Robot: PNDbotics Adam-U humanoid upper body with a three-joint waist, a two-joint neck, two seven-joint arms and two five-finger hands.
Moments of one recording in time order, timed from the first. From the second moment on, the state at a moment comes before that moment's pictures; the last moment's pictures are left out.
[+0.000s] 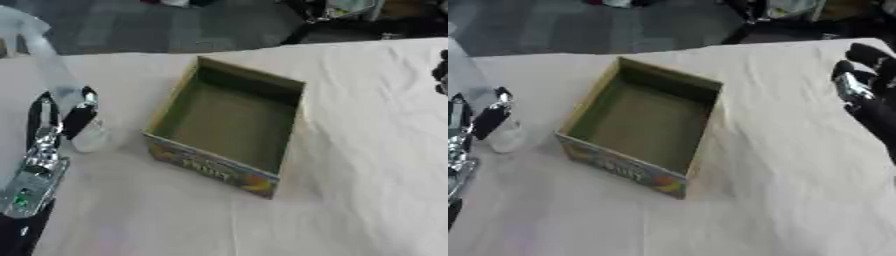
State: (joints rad) left arm -0.67 0.37 -0.04 -1.25 -0.11 0.32 0.41; right arm -0.31 -0.65 0.02 -1.97 -0.21 0.28 -0.26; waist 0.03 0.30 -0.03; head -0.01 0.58
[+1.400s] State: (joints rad) left arm -0.71 0.36 -0.09 -1.39 -0.08 0.26 0.32; right arm -0.31 -0.65 0.02 -1.97 -0.24 0.28 -0.26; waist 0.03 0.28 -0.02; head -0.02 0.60
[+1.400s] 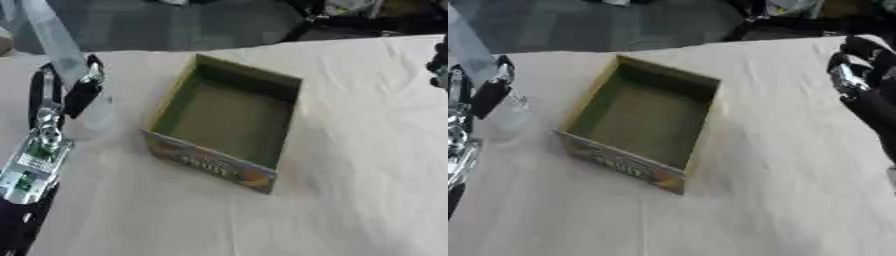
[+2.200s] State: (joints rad) left arm -0.99 0.10 -0.21 -1.35 -0.21 0.27 0.25; right arm -0.34 -0.63 0.03 -1.96 -0.26 0.29 -0.25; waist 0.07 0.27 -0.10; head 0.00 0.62
